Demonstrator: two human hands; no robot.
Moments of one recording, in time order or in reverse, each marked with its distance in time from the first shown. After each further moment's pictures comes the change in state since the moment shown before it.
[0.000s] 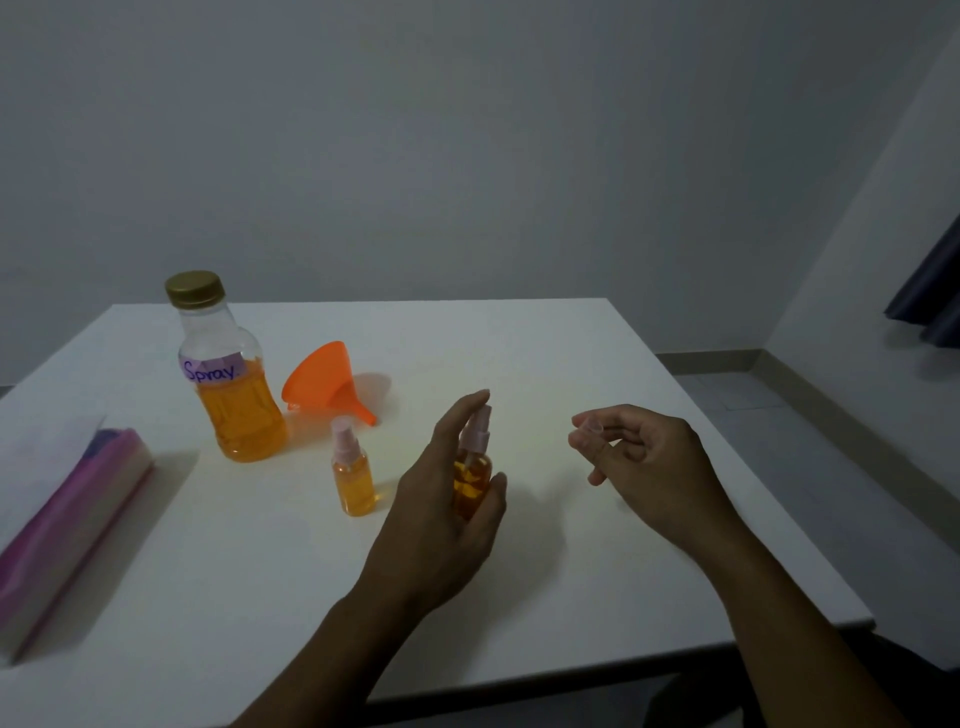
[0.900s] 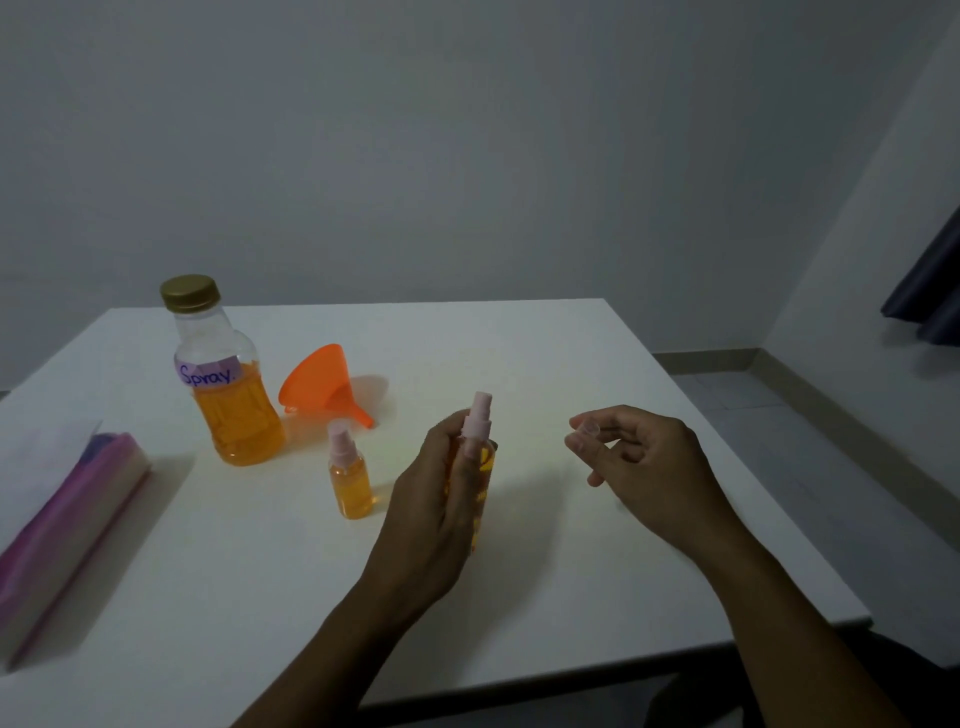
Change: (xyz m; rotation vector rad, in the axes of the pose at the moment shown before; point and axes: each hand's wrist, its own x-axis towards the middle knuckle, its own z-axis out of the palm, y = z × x) left_hand 0.007 -0.005 0.005 -0.159 0.063 -0.030; right_hand 0.000 0.001 -0.002 -0.044 -0.004 -0.010
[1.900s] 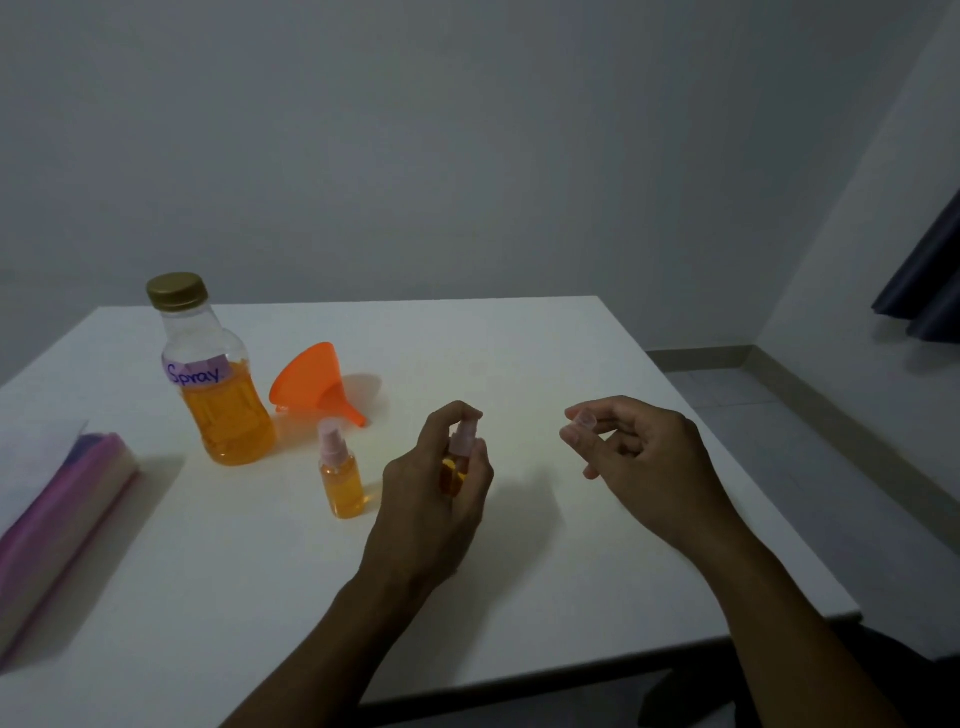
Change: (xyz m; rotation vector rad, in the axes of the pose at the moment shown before) left_hand 0.008 0.002 0.007 0.188 0.122 0.072; right_hand -0.005 -0.010 -0.005 -0.051 0.046 -0.055
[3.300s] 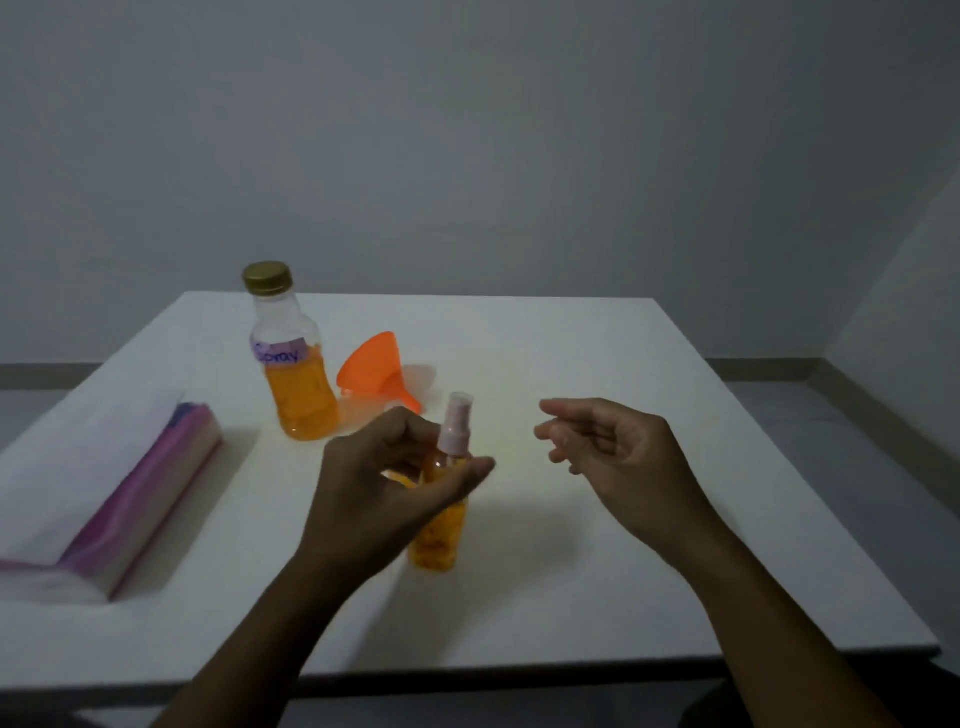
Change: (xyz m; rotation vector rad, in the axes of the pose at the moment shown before) left_hand -0.006 -0.003 -0.088 -0.043 0.015 0.042; right_hand -0.005 -0.028 0.046 0.316 -0.225 -0.075
